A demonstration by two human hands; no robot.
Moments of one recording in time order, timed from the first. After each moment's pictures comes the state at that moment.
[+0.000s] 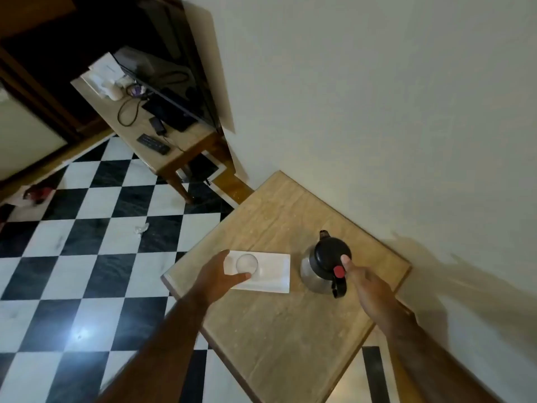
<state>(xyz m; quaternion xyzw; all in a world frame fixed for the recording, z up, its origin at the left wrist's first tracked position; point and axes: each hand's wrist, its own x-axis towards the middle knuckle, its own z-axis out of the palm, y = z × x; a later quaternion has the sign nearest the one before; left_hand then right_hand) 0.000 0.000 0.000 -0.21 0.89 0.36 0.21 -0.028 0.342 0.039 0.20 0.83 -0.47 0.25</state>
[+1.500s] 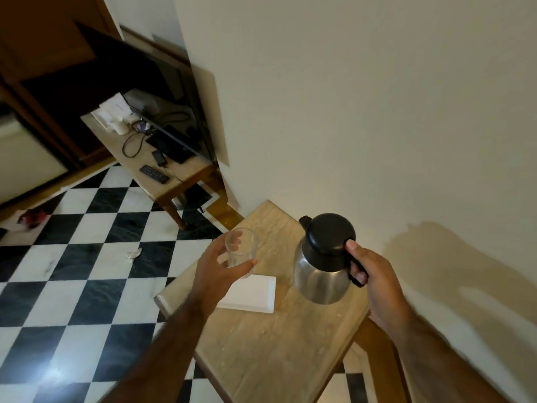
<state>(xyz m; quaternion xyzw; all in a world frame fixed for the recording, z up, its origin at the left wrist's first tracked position) -0.002 0.058 0.133 -0.13 0.82 0.55 -0.05 -0.024 0.367 0.176 0.10 0.69 -0.71 0.11</state>
